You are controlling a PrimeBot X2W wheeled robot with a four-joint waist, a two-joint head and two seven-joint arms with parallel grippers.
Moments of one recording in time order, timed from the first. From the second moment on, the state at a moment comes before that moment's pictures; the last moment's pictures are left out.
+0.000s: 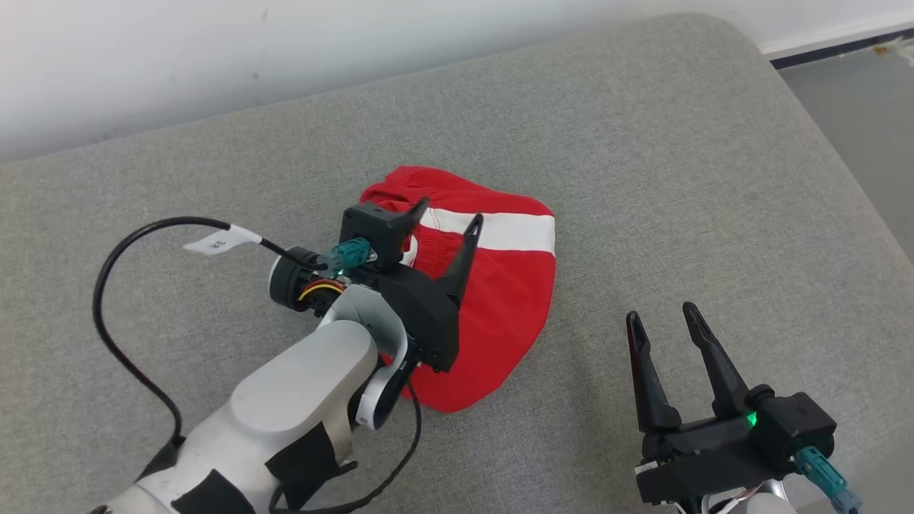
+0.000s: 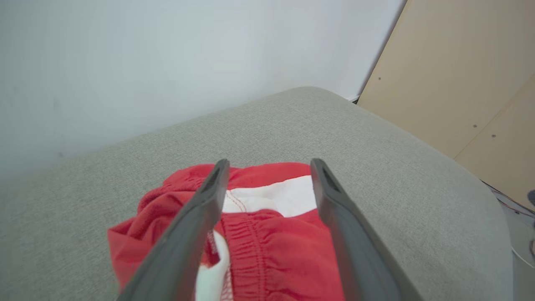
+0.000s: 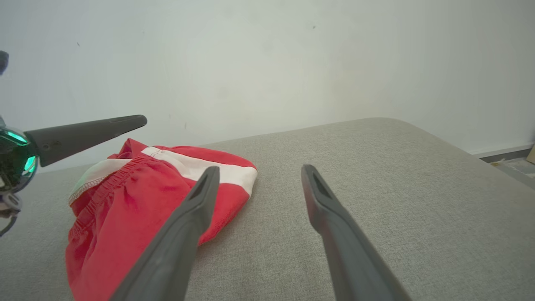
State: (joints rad) left arm -1.00 0.18 -1.08 0.42 -0.90 0.30 -0.12; right arm -0.12 -0.10 0.28 0.00 0.17 0.13 -0.26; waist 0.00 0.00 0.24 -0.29
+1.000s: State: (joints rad) left arm -1.01 0.06 -0.97 0.61 -1.13 0.06 -0.16; right arm -0.13 -0.10 0.30 0.01 0.18 0.13 -0.26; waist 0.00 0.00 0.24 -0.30
